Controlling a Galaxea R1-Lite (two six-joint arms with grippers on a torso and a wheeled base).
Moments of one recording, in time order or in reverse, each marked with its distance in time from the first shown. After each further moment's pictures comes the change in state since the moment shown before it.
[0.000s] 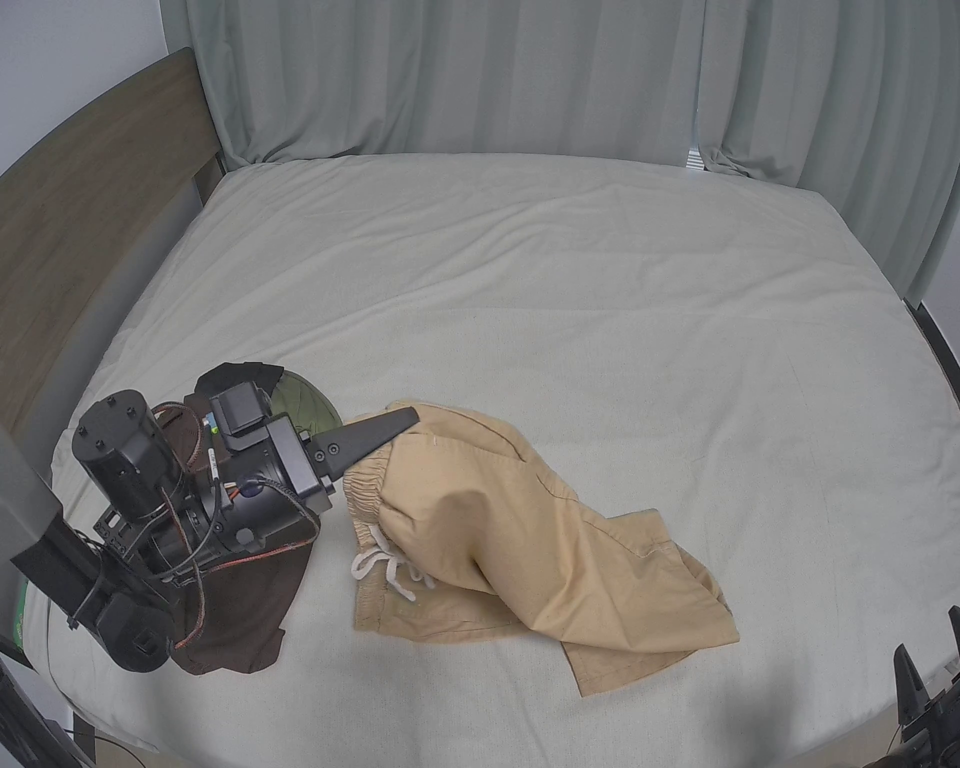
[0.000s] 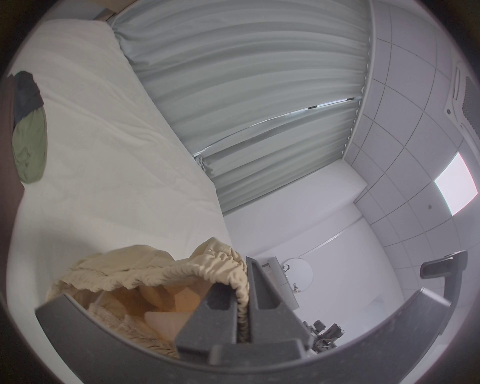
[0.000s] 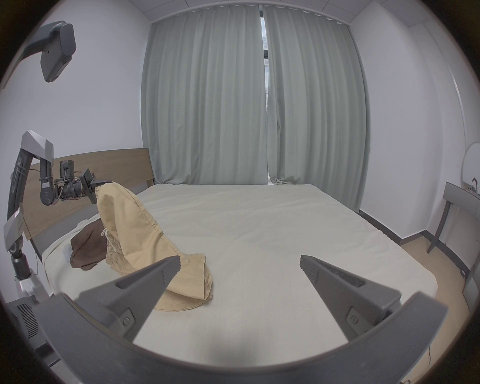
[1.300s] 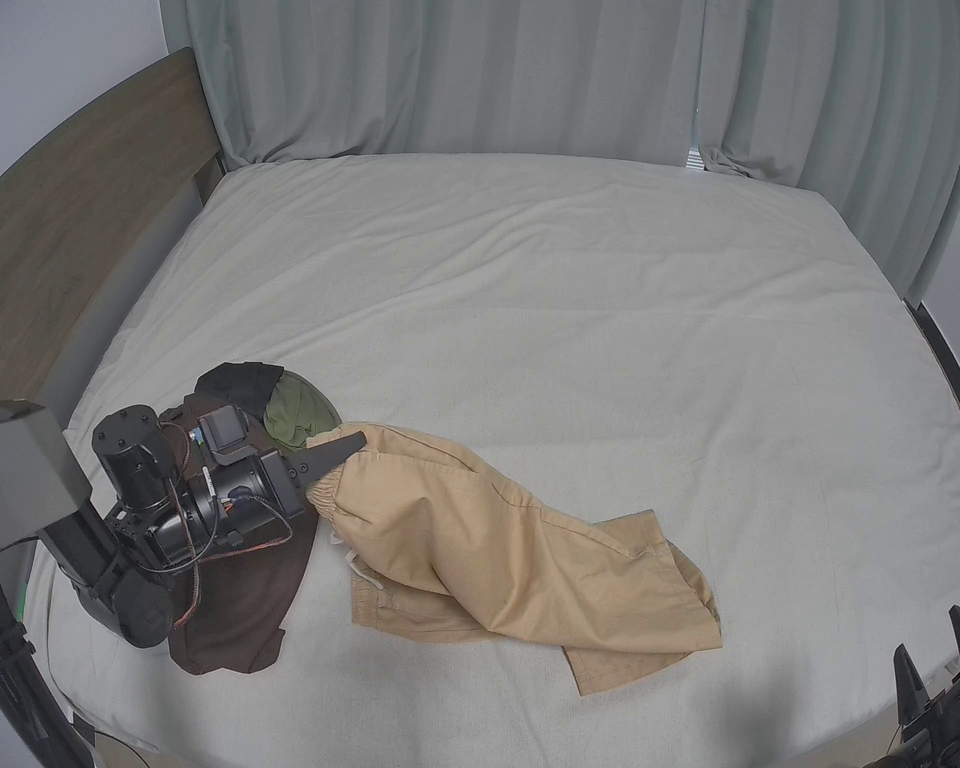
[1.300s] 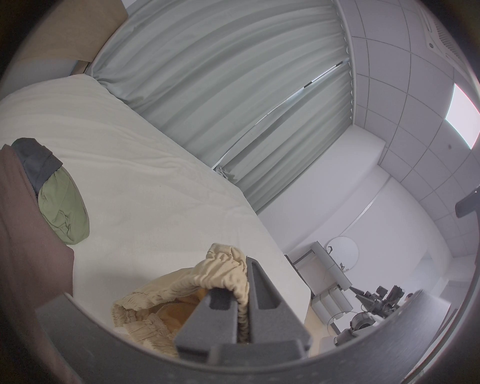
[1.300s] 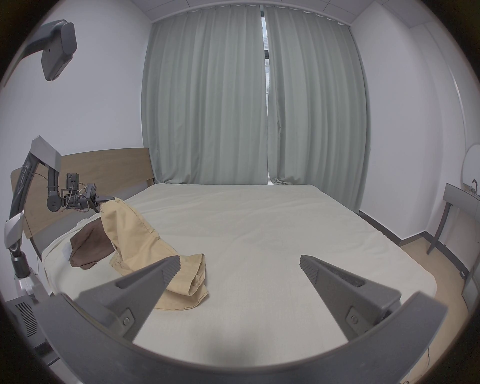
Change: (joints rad) left arm 0.190 0.139 -0.004 0.000 -0.074 0.360; right arm 0.000 0.000 0.000 -0.001 0.000 -0.006
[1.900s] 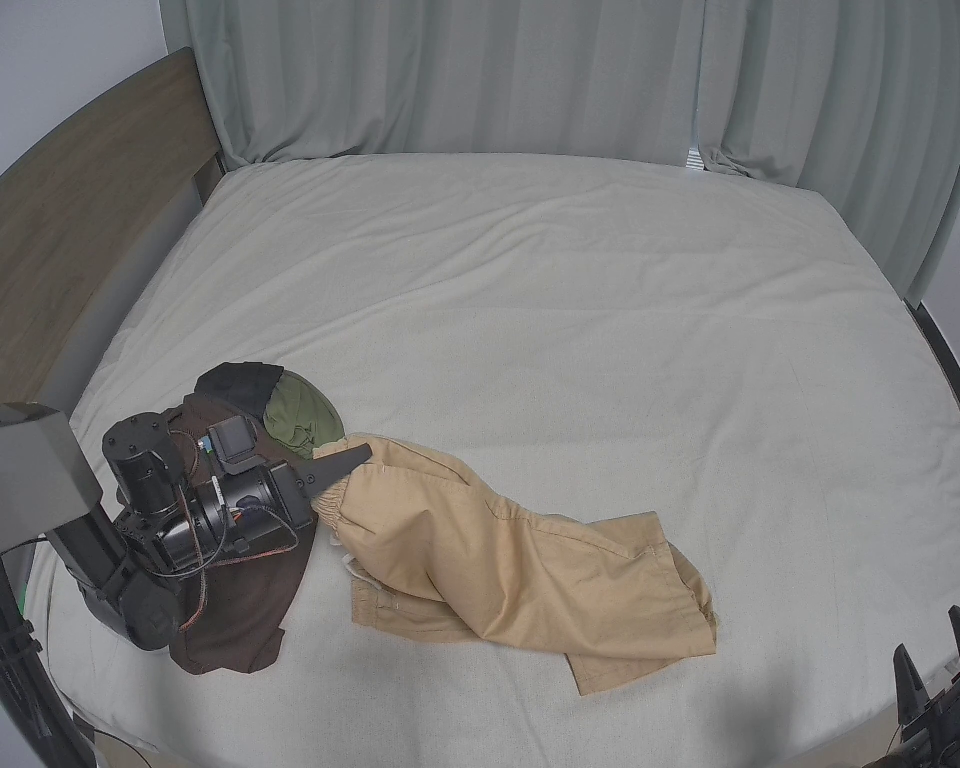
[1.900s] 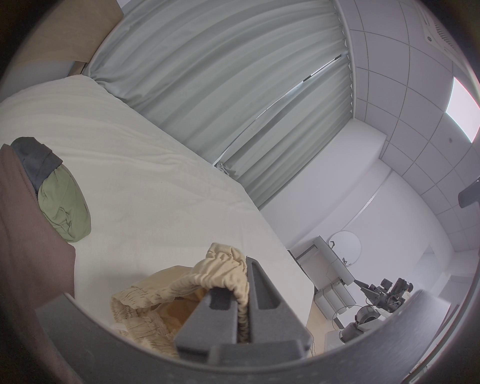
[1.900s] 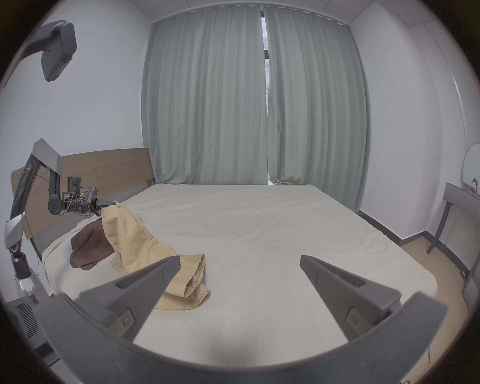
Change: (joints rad) left arm -0.004 0.032 0.003 0.000 -0.002 0.045; right arm -0.001 0.000 0.000 0.000 0.001 0.004
